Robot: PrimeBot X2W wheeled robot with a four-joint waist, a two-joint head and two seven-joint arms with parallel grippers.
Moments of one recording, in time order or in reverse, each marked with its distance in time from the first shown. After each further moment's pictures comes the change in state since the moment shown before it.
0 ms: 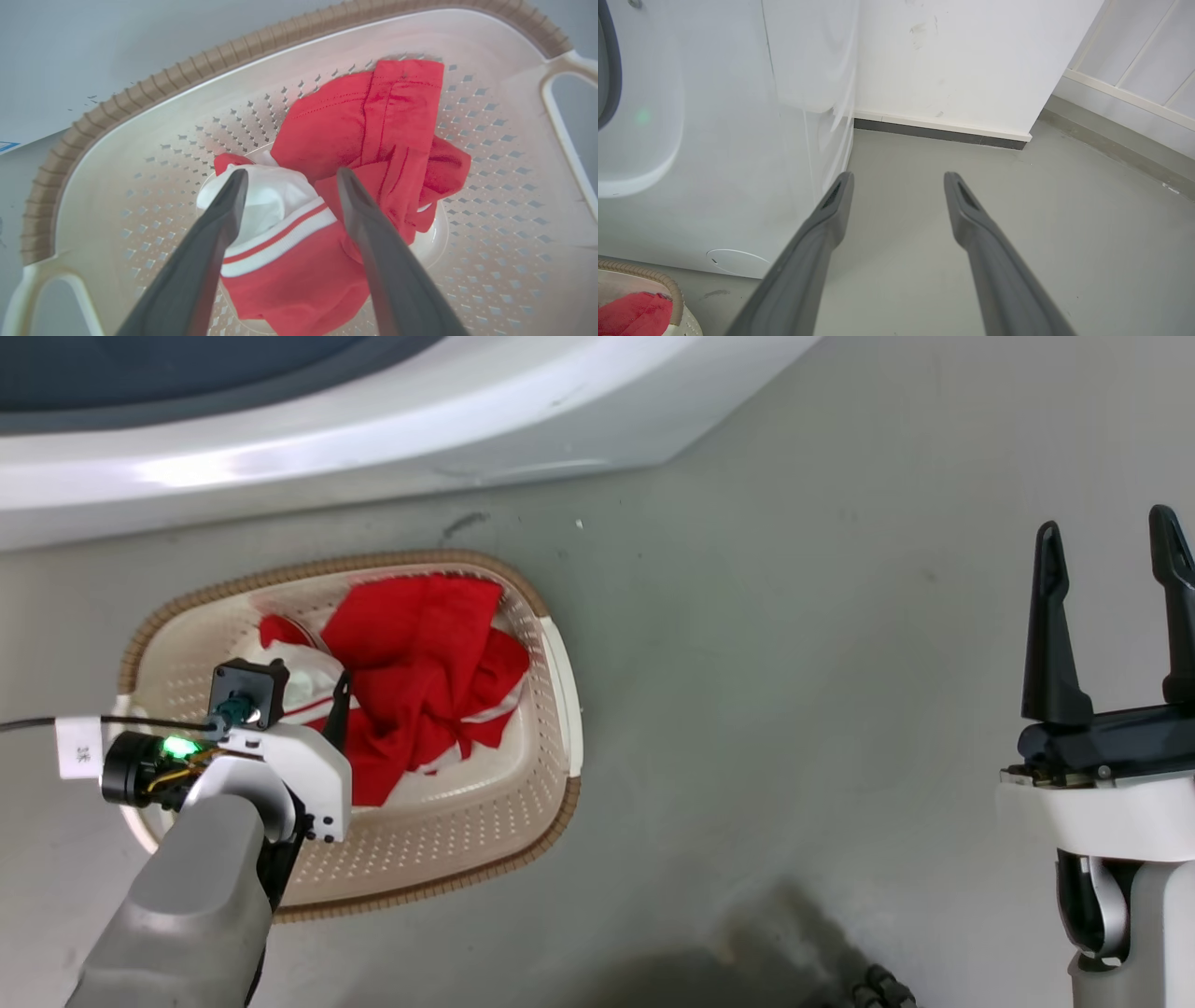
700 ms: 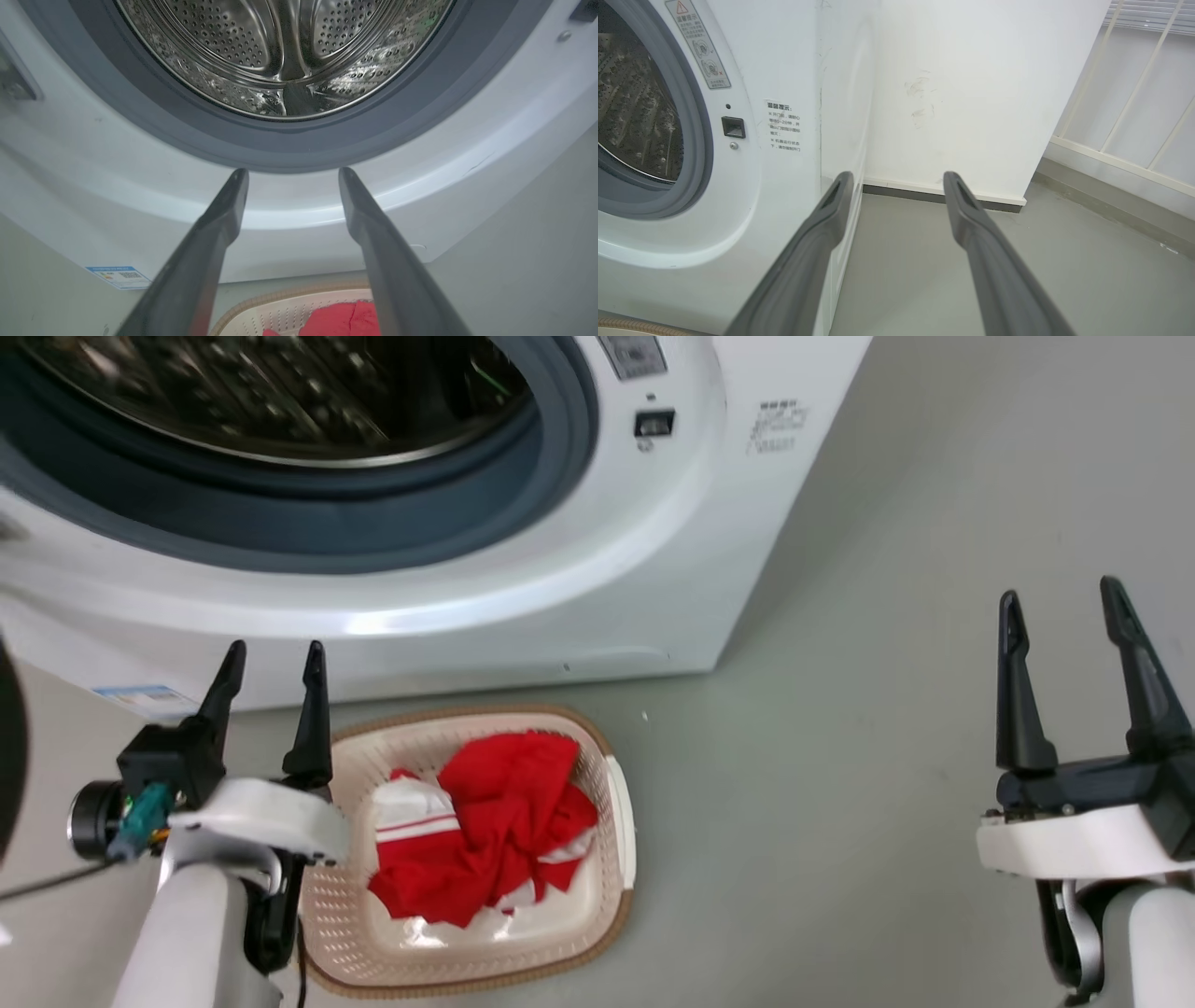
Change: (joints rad) left arm 0.376 -0.107 0.447 -0.664 0.129 -0.024 0.000; right arm 0.051 0.000 -0.007 0.096 -0.045 0.000 0.000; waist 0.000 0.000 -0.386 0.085
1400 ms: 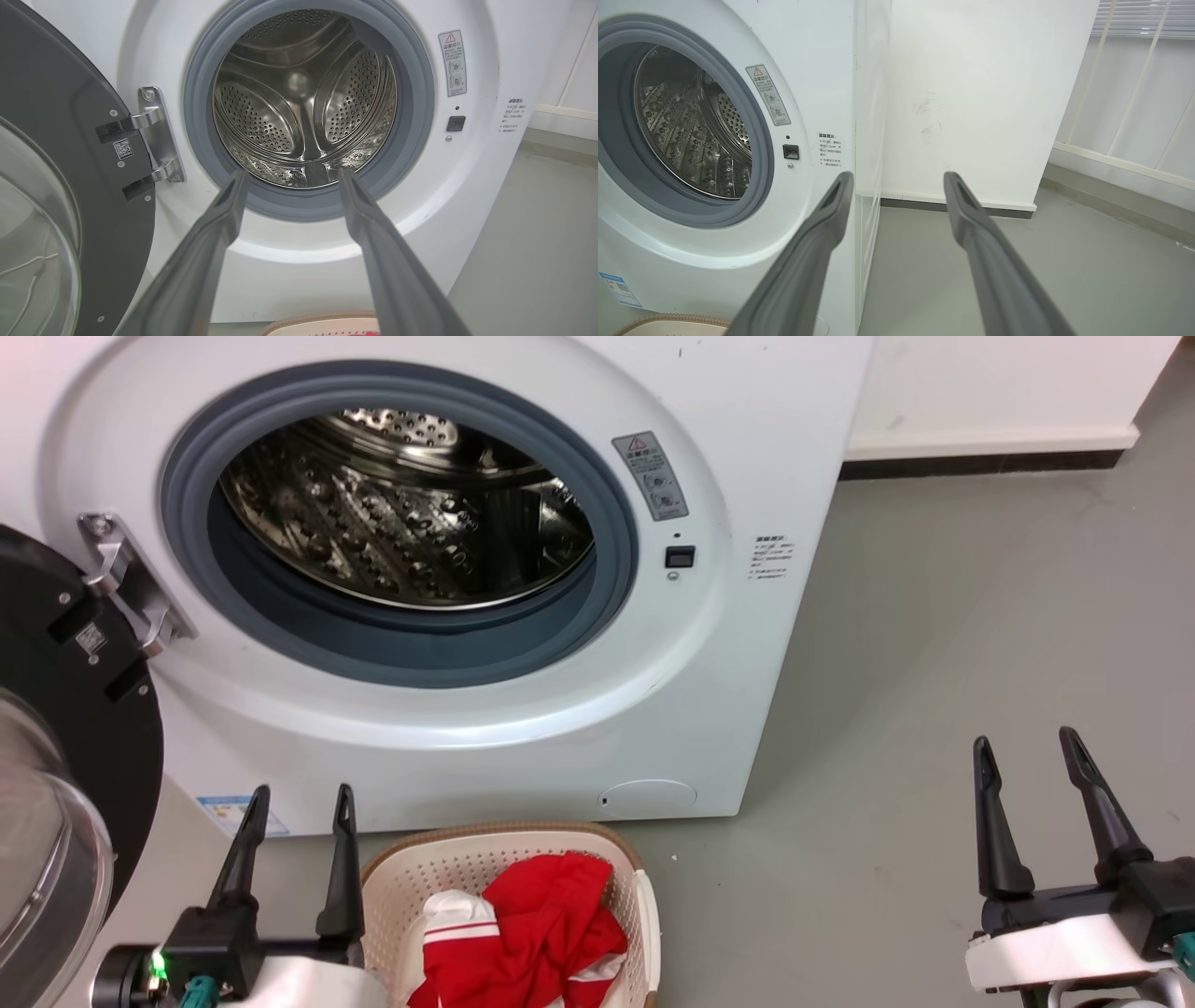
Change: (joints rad) left arm 0.393 -0.159 0.091 -0.376 0.207 0.000 0.000; right arm 0.204 0.000 -0.002 0.047 0.045 0.000 0.000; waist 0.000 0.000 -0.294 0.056
